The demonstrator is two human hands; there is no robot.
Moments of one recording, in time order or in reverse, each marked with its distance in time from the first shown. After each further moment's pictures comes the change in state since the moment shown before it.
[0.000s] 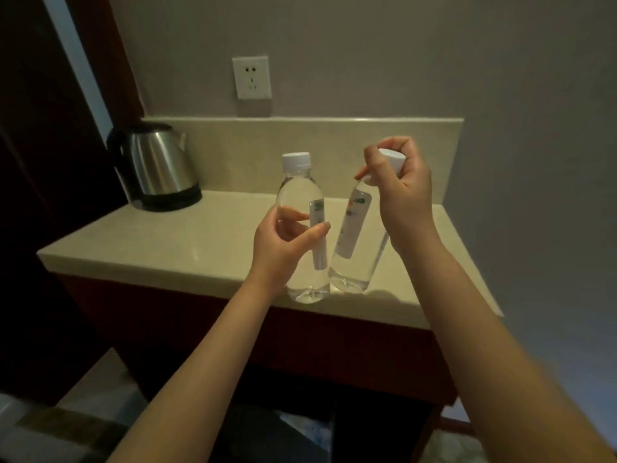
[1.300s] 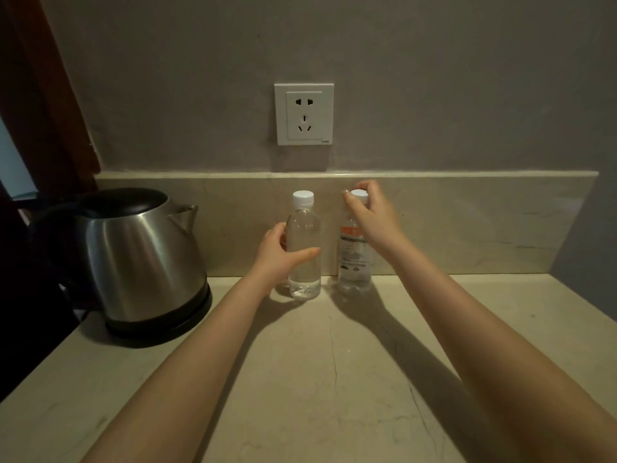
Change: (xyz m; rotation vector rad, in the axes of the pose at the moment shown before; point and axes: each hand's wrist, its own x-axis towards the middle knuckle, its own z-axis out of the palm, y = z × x) left_hand 0.354 -0.168 -0.124 0.257 -0.276 -0.133; right_hand 0.202 0.235 0.214 -0.535 -0.038 0.248
